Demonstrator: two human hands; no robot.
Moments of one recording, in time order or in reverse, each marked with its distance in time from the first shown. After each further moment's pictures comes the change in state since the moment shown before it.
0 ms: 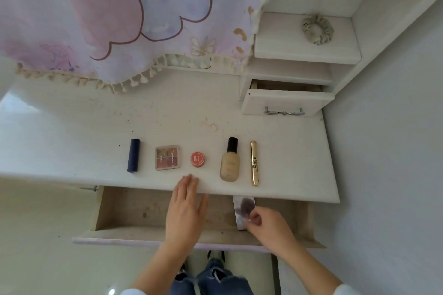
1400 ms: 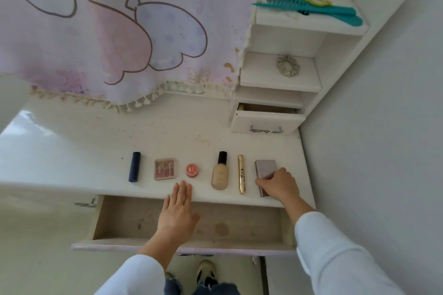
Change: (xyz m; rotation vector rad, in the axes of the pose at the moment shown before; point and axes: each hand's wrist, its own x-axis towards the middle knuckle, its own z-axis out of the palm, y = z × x) left_hand 0.009 0.001 -0.025 0.331 -0.494 0.037; right_hand 0.029 -0.025 -0.106 0.039 0.336 0.302
